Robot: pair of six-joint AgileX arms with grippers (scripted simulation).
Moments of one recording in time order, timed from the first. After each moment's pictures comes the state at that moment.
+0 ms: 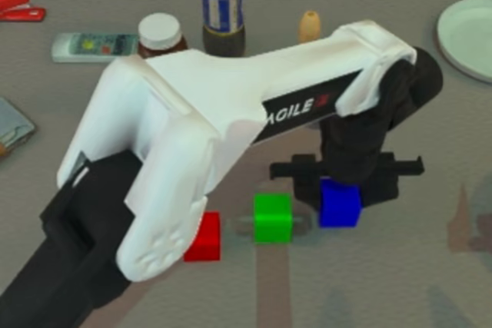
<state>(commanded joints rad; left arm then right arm) -0.91 2.54 2.20 -1.22 0.00 -0.90 0.01 0.00 0.00 0.00 0.00 0.00</state>
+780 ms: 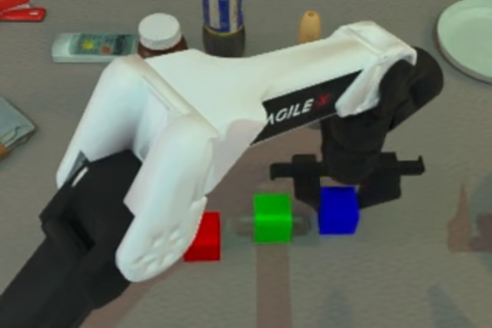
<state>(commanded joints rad) -0.91 2.54 2.19 -1.22 0.00 -0.90 0.01 0.00 0.00 0.00 0.00 0.00</state>
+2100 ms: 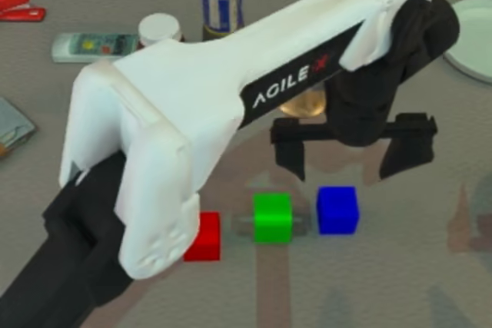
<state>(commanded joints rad) -0.89 2.56 2.48 -1.49 0.00 -0.90 0.01 0.00 0.00 0.00 0.00 0.00</state>
